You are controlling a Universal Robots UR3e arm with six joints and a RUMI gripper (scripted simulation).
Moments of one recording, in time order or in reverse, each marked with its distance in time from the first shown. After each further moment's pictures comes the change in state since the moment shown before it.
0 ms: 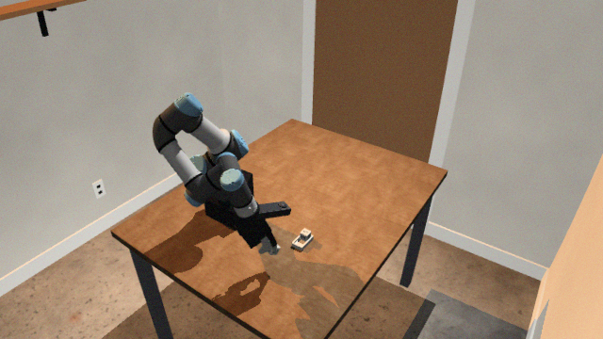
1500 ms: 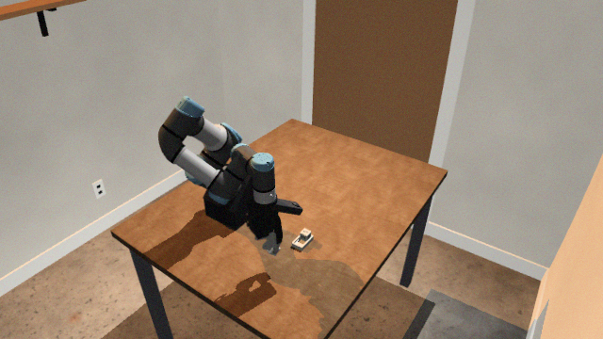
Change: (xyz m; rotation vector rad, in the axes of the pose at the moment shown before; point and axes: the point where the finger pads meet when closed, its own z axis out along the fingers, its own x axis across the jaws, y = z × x) arm 0.001 -0.002 -0.001 -0.291 0.006 0.006
